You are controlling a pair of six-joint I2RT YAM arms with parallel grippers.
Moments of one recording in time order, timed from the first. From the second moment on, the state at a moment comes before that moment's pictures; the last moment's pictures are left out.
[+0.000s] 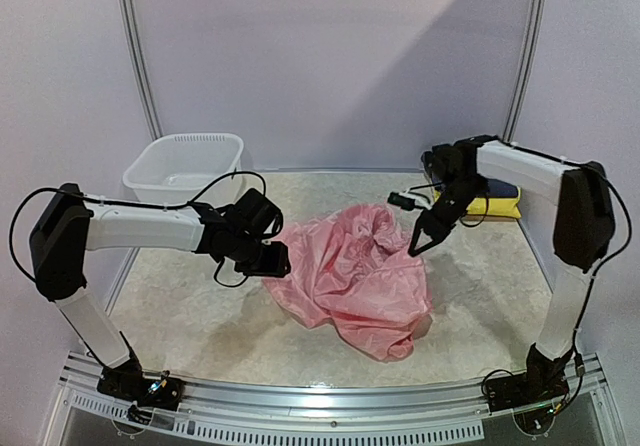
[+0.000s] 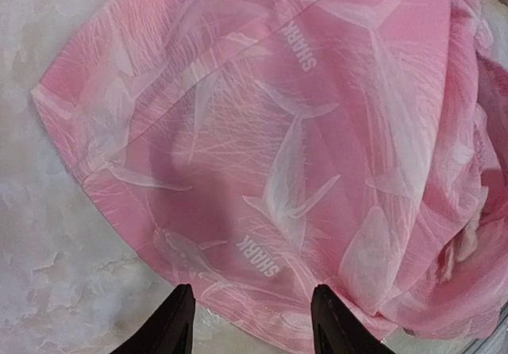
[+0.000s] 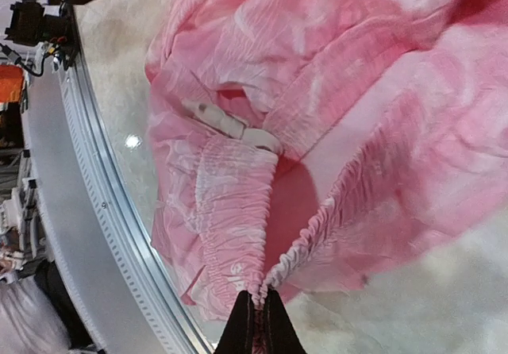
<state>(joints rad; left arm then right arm) -0.79 1.69 1.04 -0.40 -0.06 -0.61 0.43 1.92 1.59 -1.25 -0.63 -0.44</state>
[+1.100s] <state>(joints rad) -0.80 1.73 1.05 -0.31 0.04 -0.64 0.03 1.64 1.31 -1.23 -0.47 -0.70</state>
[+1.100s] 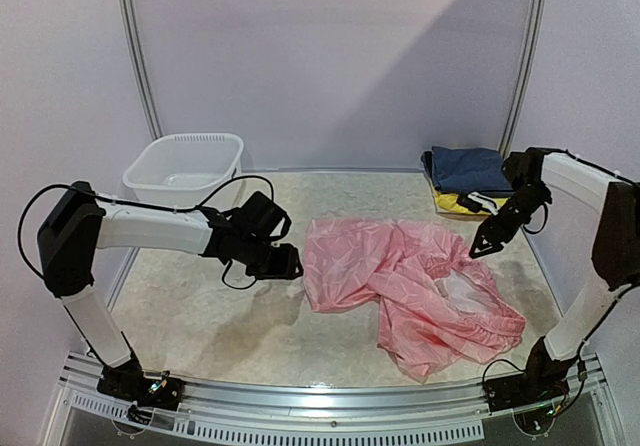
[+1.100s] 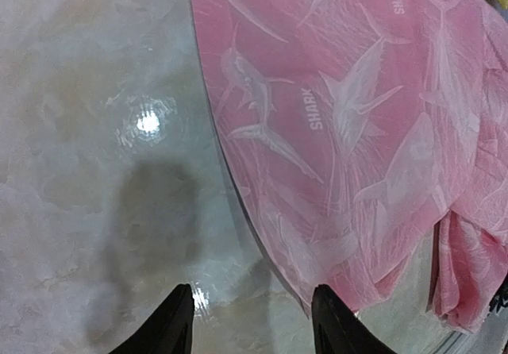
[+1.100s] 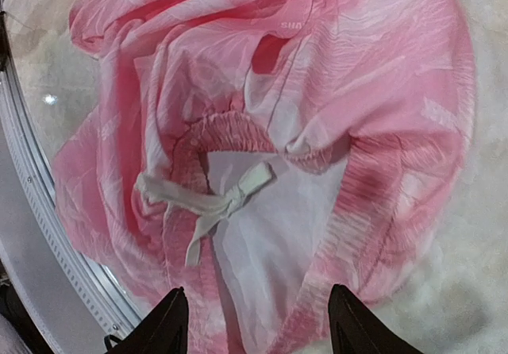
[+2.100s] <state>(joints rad) -0.80 1.86 1.11 -0.29 0.07 -0.63 0.21 1.90 1.25 -0.84 -0.33 -0.47</state>
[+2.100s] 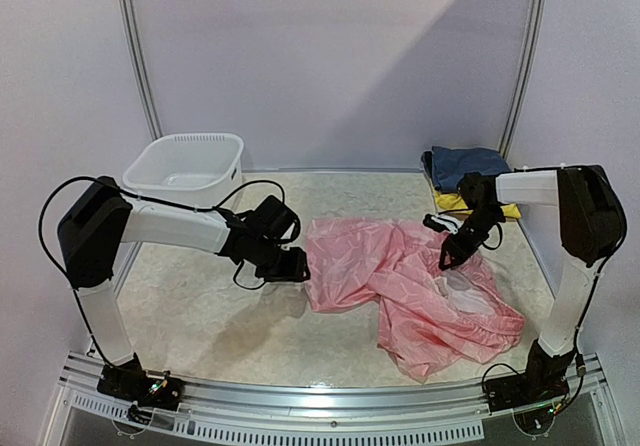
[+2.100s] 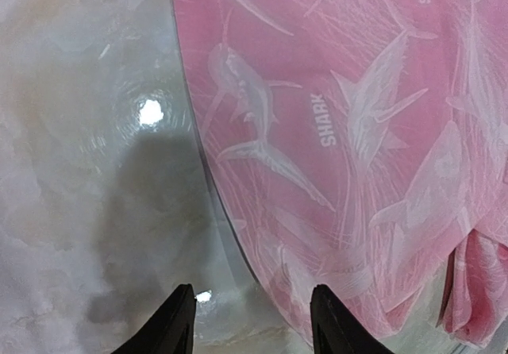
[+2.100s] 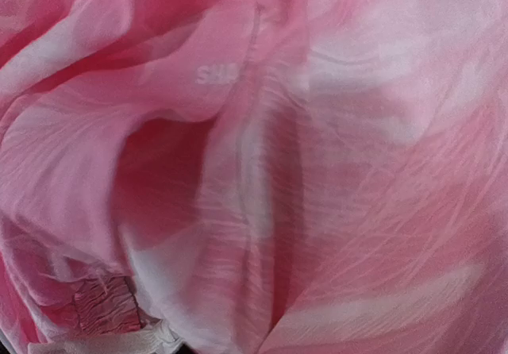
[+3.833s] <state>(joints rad) -0.61 2.46 1.93 -0.39 0.22 -0.48 0.21 1.78 1.52 -1.34 -0.02 -0.79</state>
